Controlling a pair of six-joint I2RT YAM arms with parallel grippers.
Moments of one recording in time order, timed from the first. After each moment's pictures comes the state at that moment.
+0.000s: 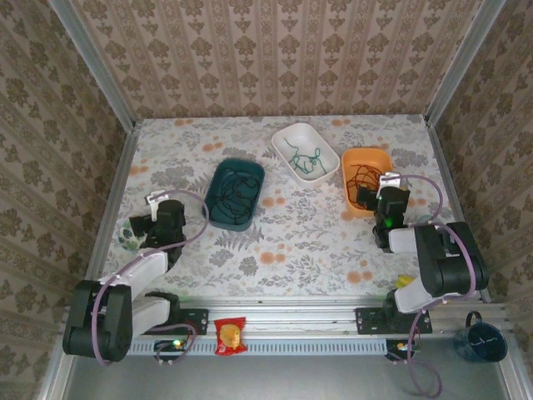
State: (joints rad) left arm -0.20 1.13 0.33 0.23 -0.70 -0.09; right arm 0.02 1.52 0.38 0.75 0.25 0.04
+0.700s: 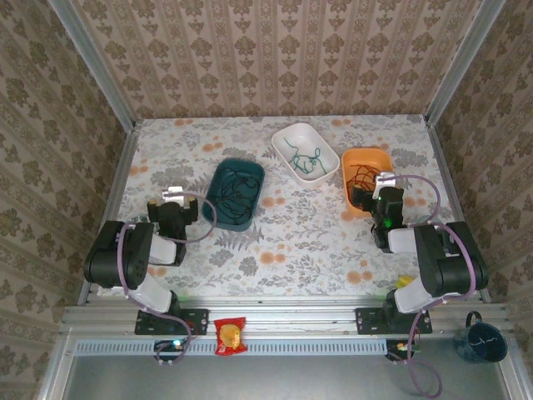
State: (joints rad) left arm -0.13 1.59 0.27 0.97 -0.34 0.12; right arm 0.02 1.52 0.38 0.75 0.16 0.05
